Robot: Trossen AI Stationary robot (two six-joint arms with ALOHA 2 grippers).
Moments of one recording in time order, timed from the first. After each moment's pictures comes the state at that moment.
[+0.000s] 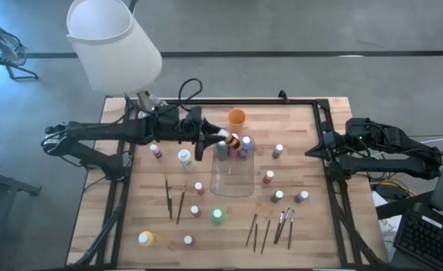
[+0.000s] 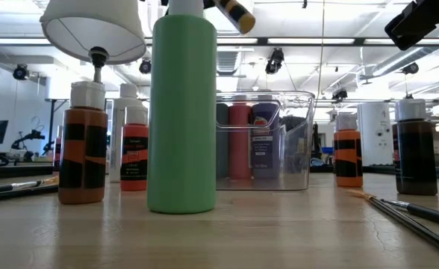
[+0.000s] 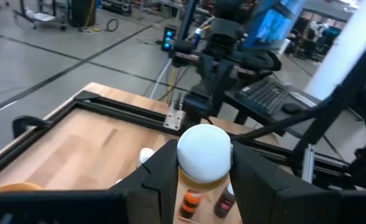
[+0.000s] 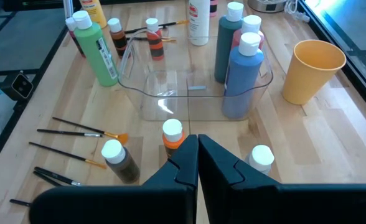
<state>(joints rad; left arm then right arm) 0.12 1.25 1.07 0.07 0.07 -0.25 -0.17 0.42 0.79 -0.94 -0.18 0.00</state>
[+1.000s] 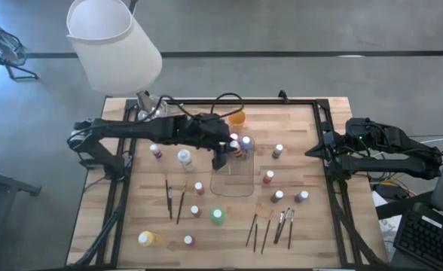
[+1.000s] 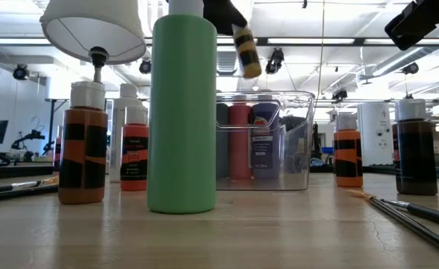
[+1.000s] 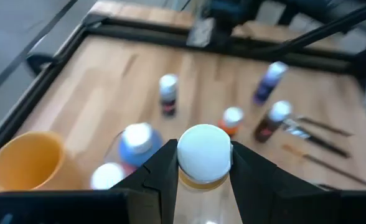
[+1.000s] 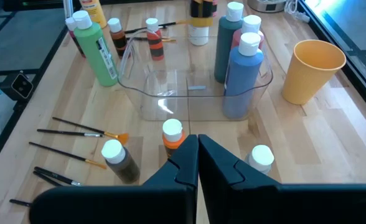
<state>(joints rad) 0.06 1.56 1.45 -0.44 -0.06 -0.11 -0.17 0.42 0.79 -0.94 -0.18 0.00</state>
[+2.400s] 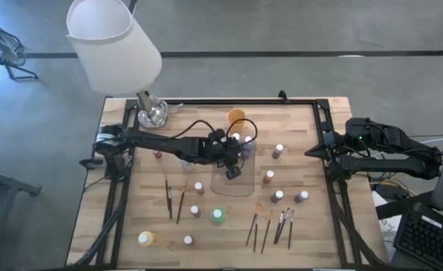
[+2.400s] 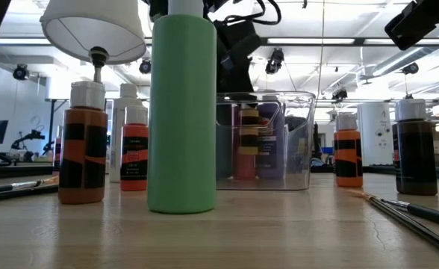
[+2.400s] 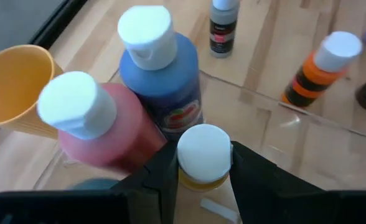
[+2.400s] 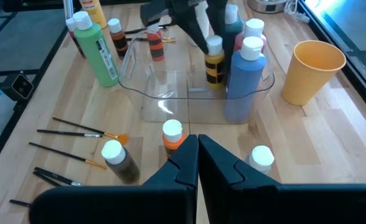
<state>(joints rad) -0.01 1.80 1.41 -0.38 -0.36 -0.24 -0.17 0.42 0.79 -0.94 -0.18 0.00</state>
